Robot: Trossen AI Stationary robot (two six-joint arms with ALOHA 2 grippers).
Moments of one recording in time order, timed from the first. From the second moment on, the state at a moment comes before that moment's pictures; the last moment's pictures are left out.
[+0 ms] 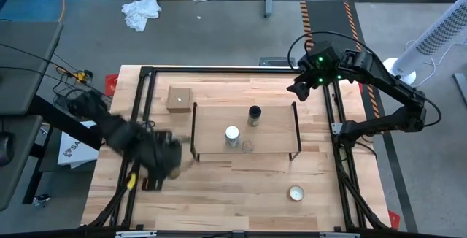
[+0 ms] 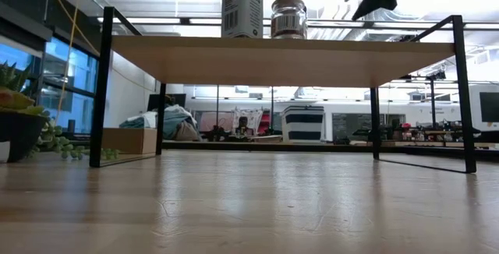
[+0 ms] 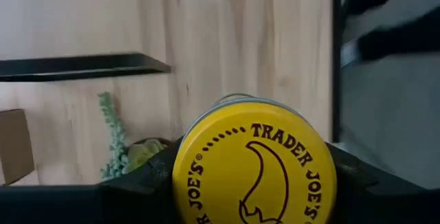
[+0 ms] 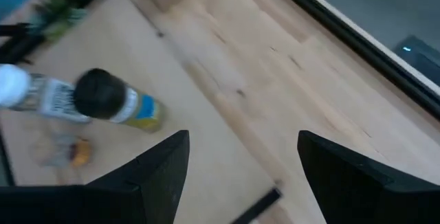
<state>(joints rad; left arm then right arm) -0.62 1.50 1.73 -1.54 -0.08 -0.57 -0.46 1.20 1.47 -1.15 -0.11 0.26</state>
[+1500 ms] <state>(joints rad) -0.55 1.31 1.41 -1.44 -0.52 -0.96 -0.09 1.45 1.68 -1.06 -0.02 0.09</state>
